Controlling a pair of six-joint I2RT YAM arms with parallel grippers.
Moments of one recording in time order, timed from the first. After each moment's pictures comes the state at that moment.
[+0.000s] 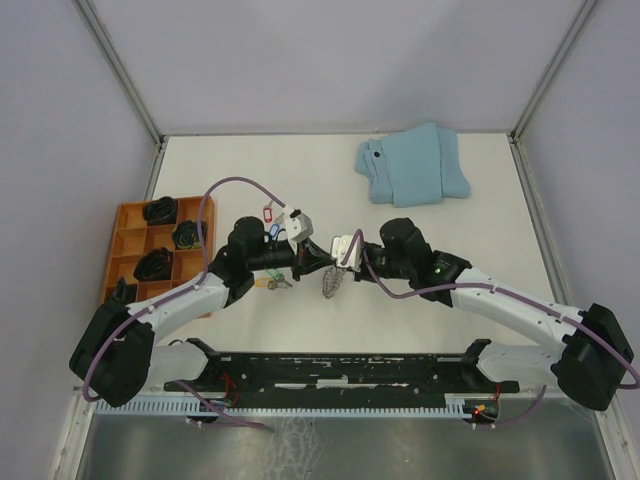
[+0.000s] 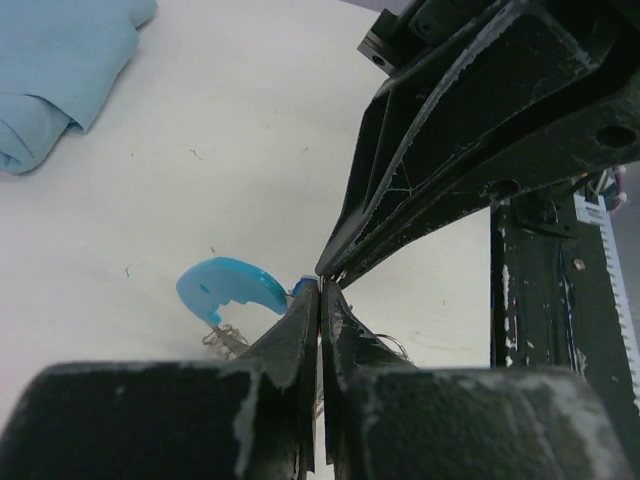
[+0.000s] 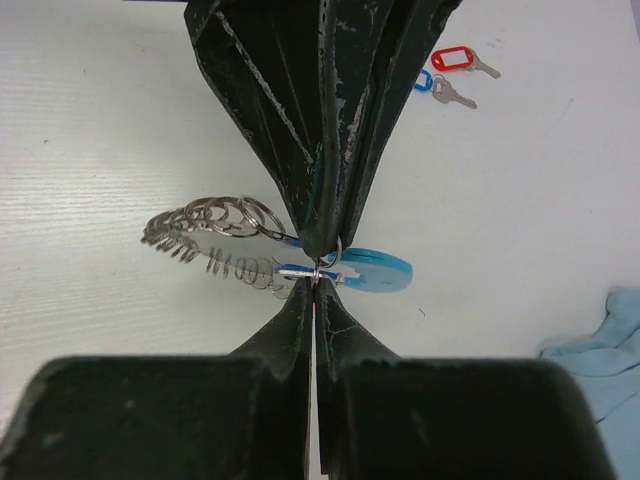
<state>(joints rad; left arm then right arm) -0.59 1.22 0.57 0.43 0.79 0.04 0.84 1.18 0.79 -0.13 -0.34 -0.59</state>
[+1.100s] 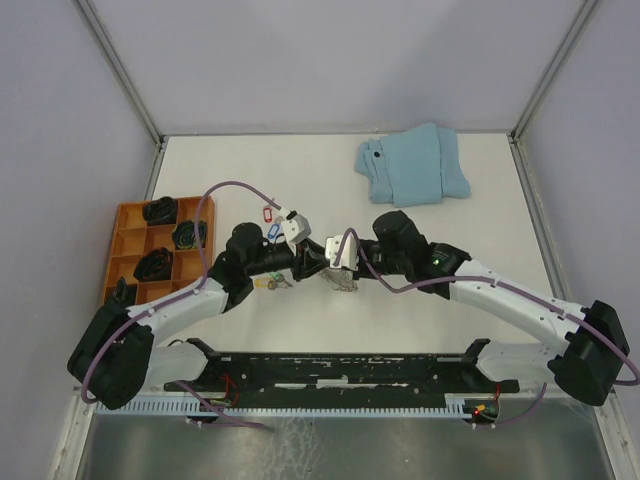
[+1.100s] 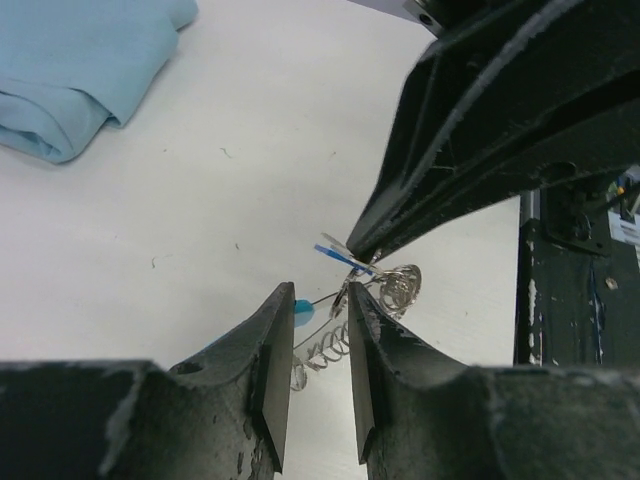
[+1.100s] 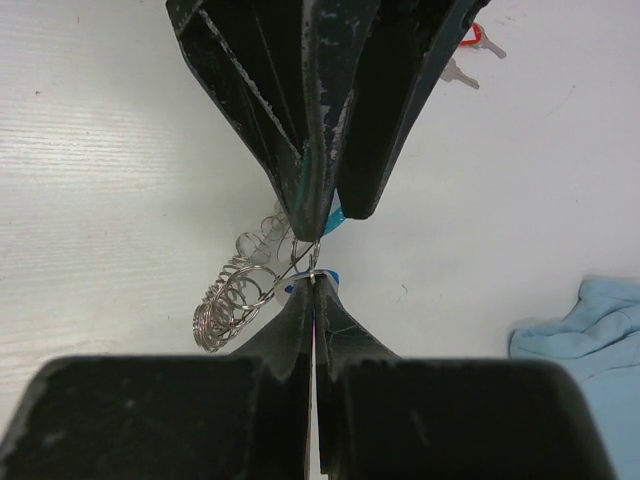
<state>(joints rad) -0.60 1.20 0.51 0.55 0.66 -0.03 0.86 1.21 0.91 -0.31 -0.29 -0.68</state>
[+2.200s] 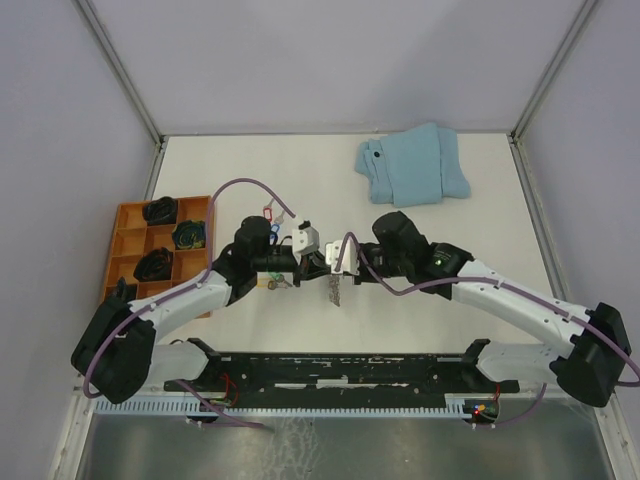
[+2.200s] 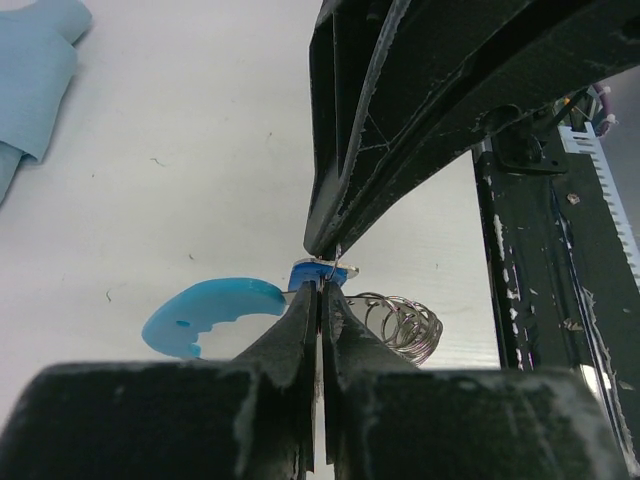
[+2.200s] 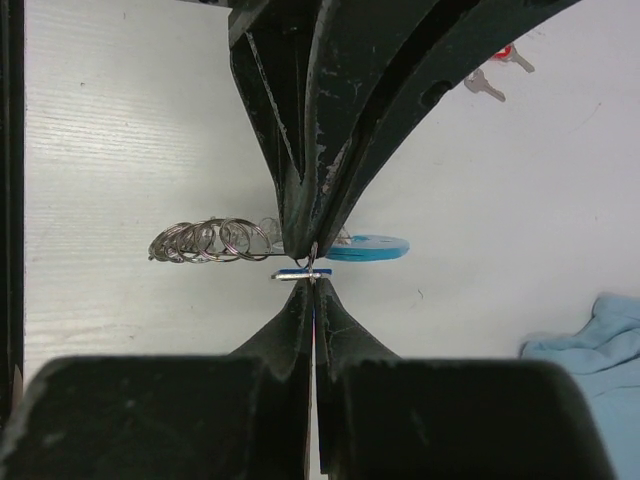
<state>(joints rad) -0.60 1.24 0.58 0.37 0.87 0.21 0.86 1.21 0.95 -0.40 -0.32 -0.71</state>
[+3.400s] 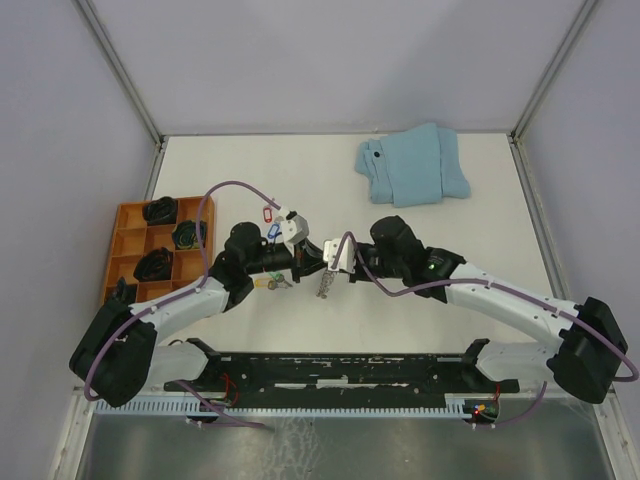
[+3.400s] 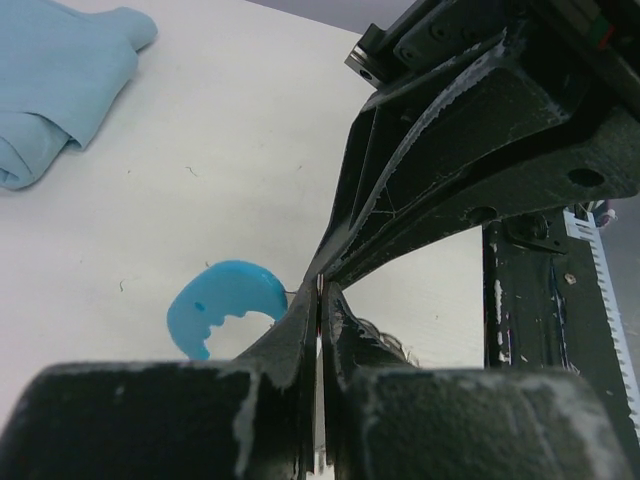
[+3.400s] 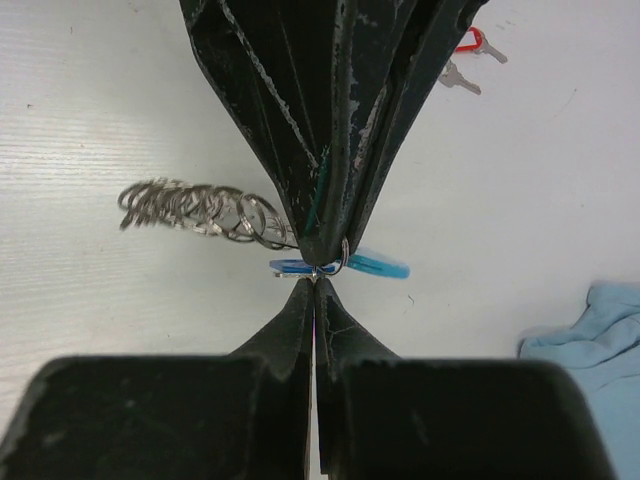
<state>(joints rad) -0.59 1.22 0.51 0.61 0.78 -0.06 0.87 1.22 0.86 -0.23 -0.28 -0.66</state>
